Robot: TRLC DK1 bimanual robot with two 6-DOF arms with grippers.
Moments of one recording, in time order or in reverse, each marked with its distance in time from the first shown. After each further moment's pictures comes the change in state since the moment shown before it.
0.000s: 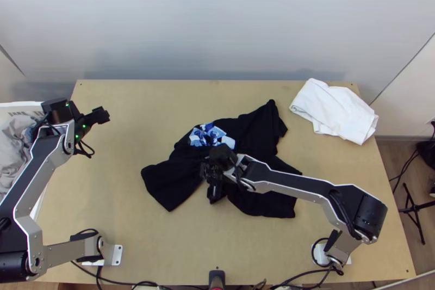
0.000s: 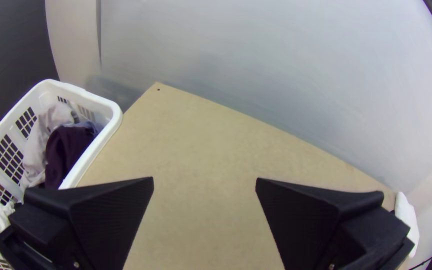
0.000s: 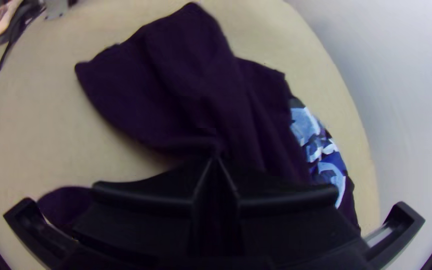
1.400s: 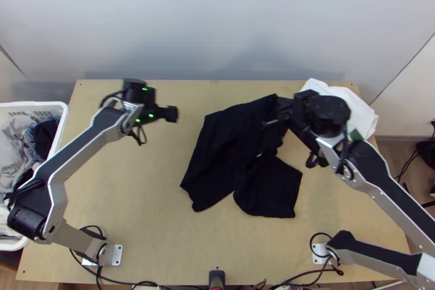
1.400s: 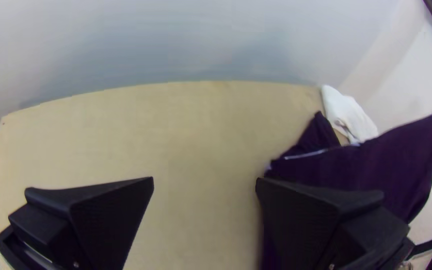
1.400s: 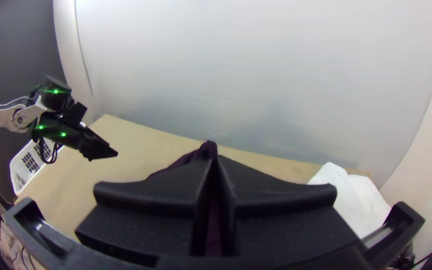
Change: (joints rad) left arm -0.506 0.290 0.352 -0.187 0.128 0.063; right arm -0.338 -0.601 0.143 -0.309 0.285 0.703
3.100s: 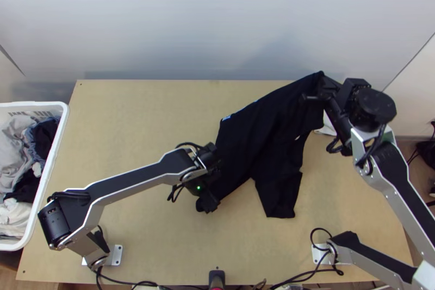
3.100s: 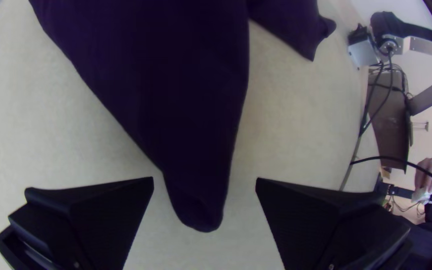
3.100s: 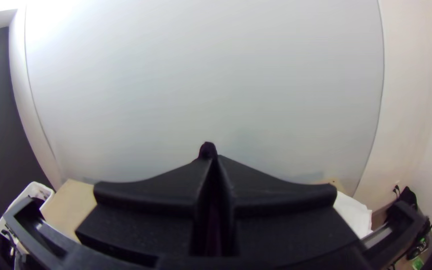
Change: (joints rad) left arm -0.588 0.113 -0.027 -0.486 0.159 0.188; right arm -0.291 -0.069 -0.088 0.238 -0.003 0.058
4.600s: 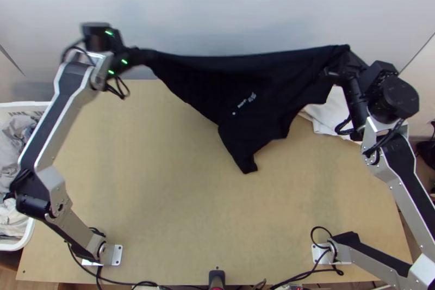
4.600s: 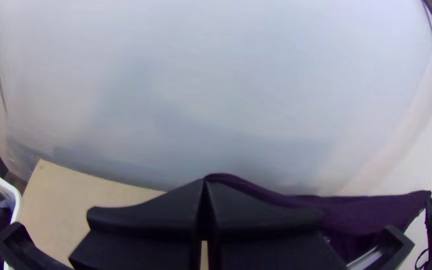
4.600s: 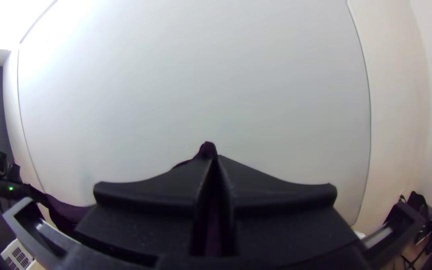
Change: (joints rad) left arm 0.732 0.008 0.629 0.309 -0.236 -0.349; right arm -0.102 0.041 0.070 0.207 0.002 0.026
